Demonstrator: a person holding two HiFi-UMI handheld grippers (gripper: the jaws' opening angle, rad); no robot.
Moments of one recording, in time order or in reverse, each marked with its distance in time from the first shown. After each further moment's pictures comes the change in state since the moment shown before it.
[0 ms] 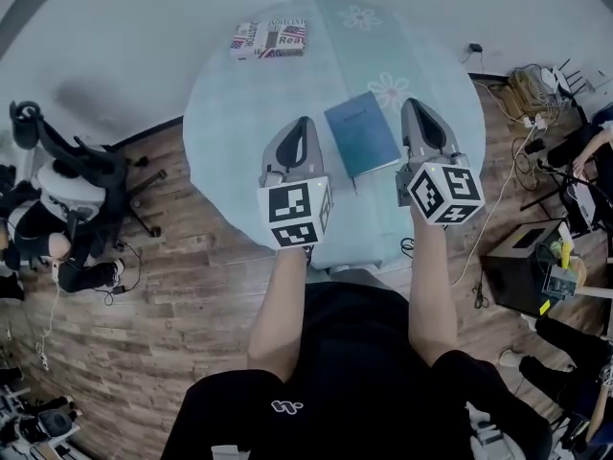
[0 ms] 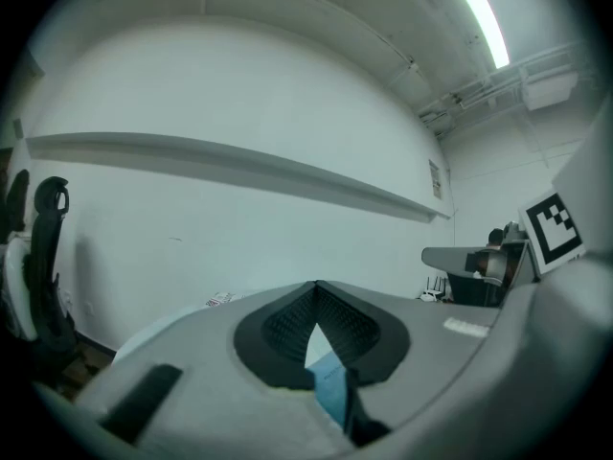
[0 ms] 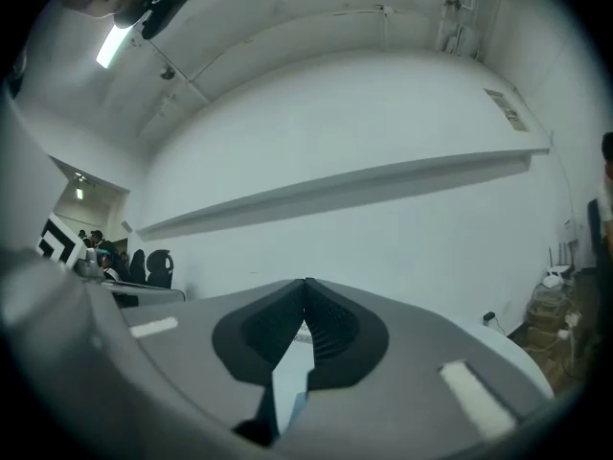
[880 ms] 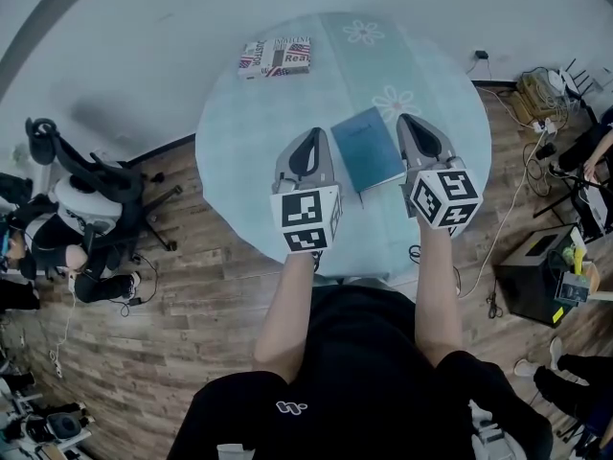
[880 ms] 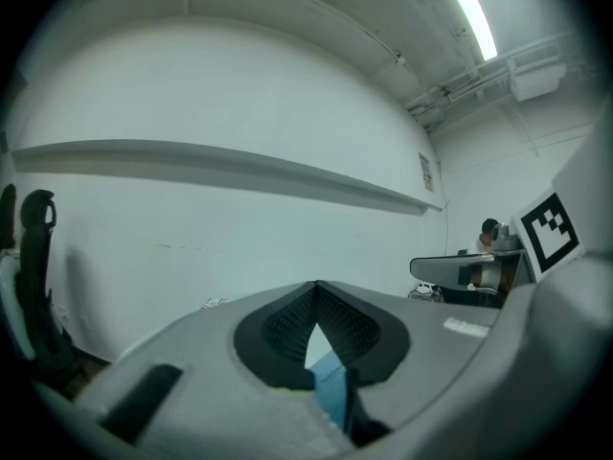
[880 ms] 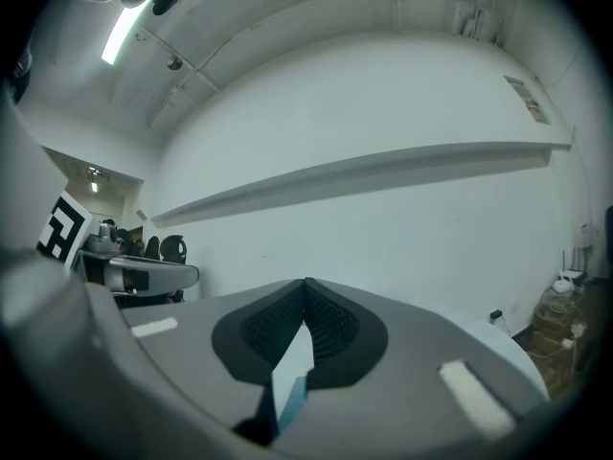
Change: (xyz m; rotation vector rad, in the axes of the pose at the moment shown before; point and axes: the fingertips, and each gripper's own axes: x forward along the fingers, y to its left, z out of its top) left arm 0.018 -0.018 0.006 0.061 0.011 -0.035; right arm 0.011 -0.006 -0.018 -0.038 0.085 0.075
